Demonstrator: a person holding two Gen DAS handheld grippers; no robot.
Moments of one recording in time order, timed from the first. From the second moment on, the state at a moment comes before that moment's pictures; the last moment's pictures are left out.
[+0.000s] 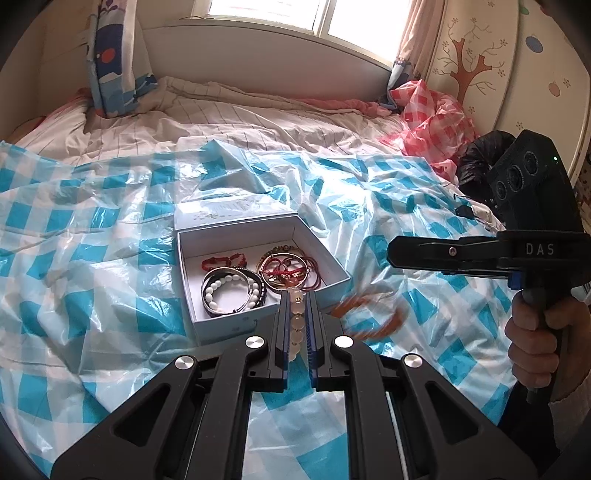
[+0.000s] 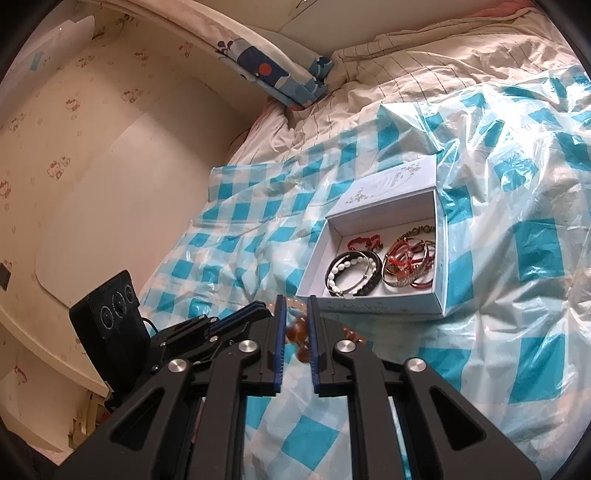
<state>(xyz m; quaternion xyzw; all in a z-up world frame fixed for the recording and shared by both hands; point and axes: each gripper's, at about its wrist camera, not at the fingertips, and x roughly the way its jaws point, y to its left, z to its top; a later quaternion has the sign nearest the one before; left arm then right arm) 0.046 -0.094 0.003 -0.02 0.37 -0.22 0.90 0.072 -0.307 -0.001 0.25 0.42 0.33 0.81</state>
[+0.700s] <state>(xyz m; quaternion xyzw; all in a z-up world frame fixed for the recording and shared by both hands) 0.055 -0.085 0.003 -0.03 0.37 -0.22 0.90 0.065 -0.227 -0.086 -0.05 0.54 0.26 0.80</state>
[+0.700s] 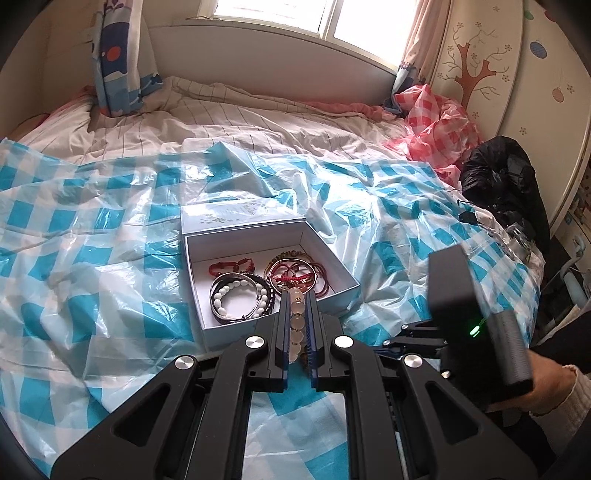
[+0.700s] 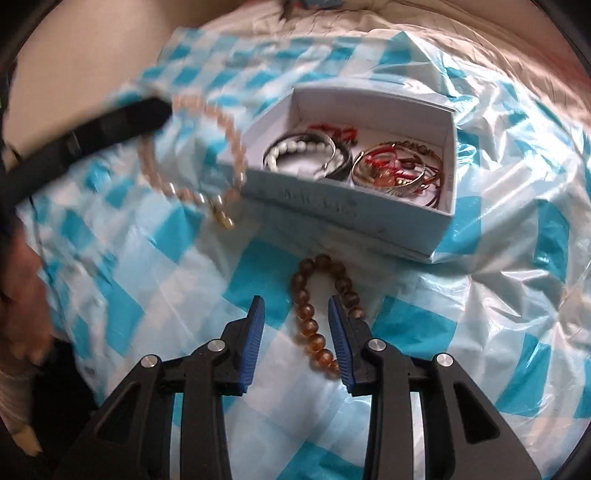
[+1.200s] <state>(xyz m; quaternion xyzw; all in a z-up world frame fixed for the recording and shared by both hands) 0.053 -0.084 0.007 -0.03 0.36 -0.22 0.90 0.067 -0.249 -0.088 0.04 0.54 0.30 0.78</state>
